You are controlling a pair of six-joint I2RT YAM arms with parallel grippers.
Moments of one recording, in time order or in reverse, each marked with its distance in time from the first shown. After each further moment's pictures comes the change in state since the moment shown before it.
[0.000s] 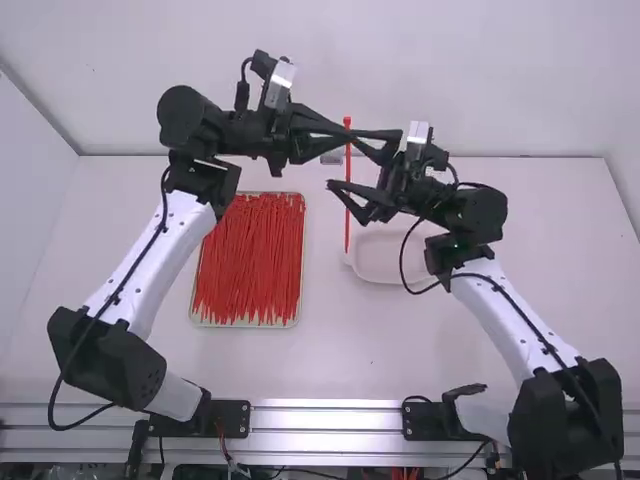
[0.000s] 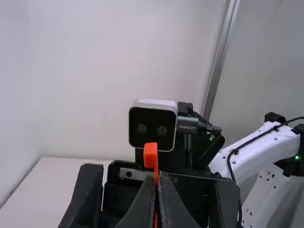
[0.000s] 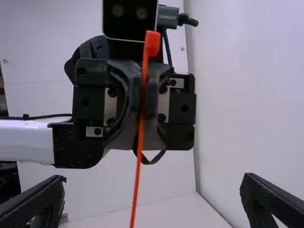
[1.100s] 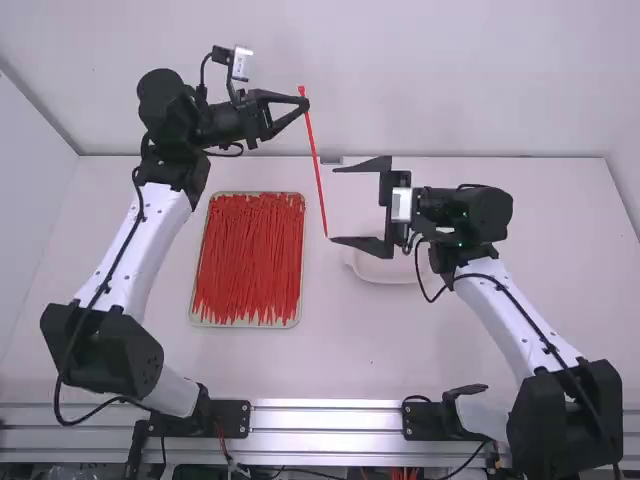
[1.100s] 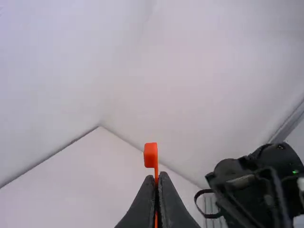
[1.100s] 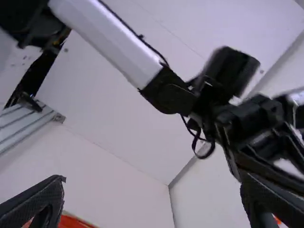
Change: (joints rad) left arm 0.175 0.034 0.000 -0.327 -0.196 -0.003; right arm -0.031 0.000 0.000 0.004 -0.443 -0.698
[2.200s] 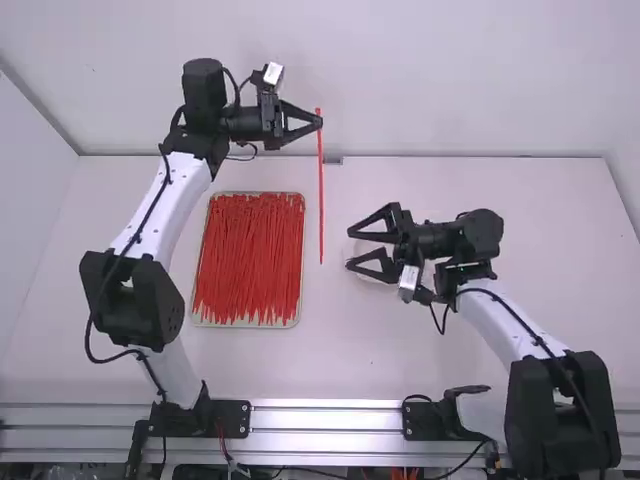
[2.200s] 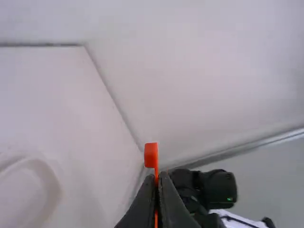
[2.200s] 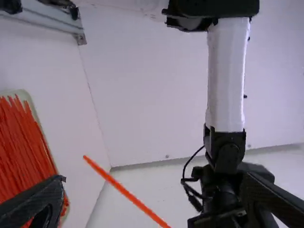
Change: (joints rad) left arm -0.021 0.246 0.237 -0.423 0.146 -0.212; right arm -0.074 0.000 -0.262 0.004 -0.163 -0.996
